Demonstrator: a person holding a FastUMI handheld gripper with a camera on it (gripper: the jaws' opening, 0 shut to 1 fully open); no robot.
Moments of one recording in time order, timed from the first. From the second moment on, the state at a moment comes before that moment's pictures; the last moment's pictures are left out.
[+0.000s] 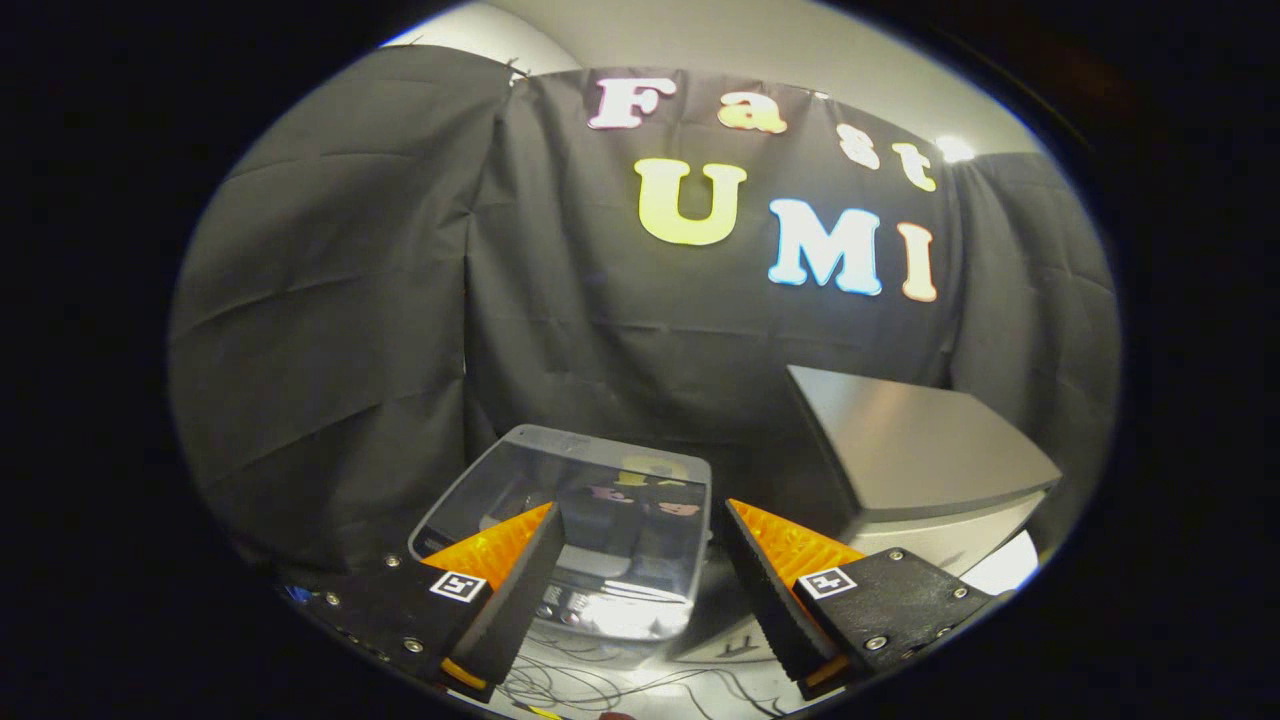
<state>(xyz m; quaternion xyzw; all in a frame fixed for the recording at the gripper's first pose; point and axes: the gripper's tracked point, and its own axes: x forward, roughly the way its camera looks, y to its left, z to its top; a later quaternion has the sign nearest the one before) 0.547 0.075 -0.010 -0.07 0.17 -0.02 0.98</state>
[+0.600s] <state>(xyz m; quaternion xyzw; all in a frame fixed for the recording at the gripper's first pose) 0.337 0.000 0.041 -0.05 0.10 -0.03 0.99</state>
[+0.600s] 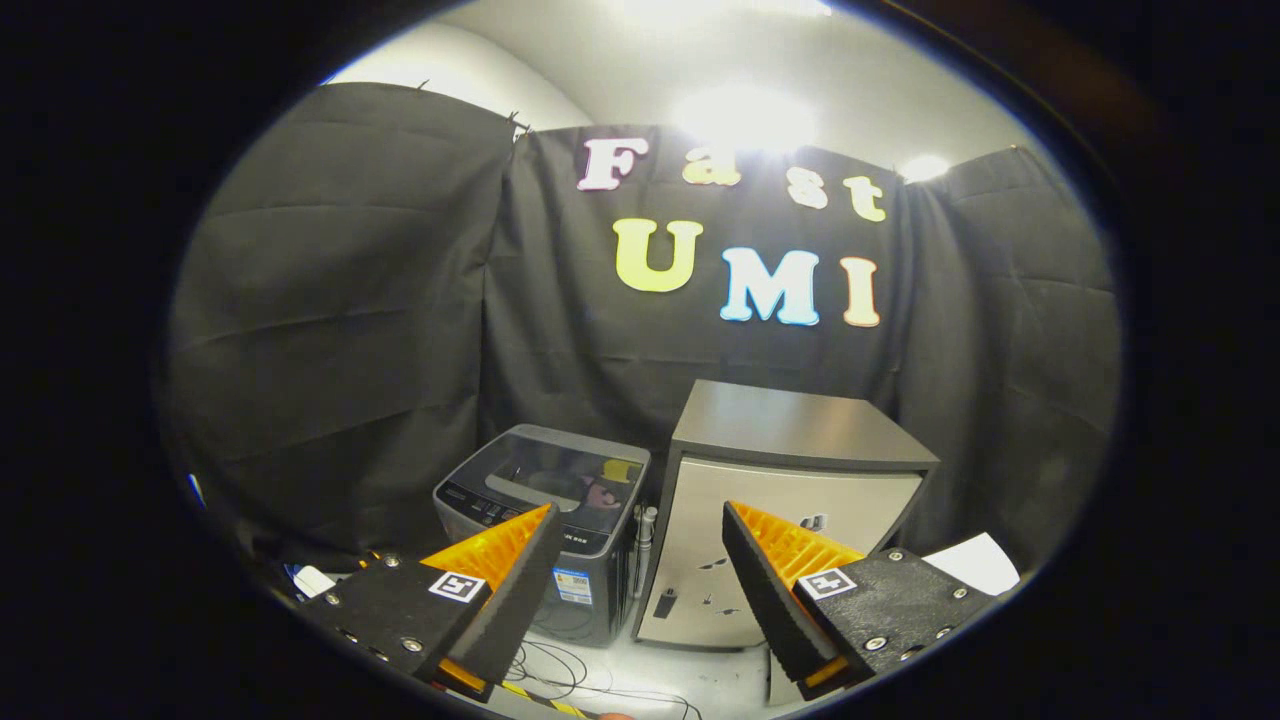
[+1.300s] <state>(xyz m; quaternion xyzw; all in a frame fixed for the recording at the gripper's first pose) 0.229 0.038 0.038 -0.06 0.04 -0.03 1.00</state>
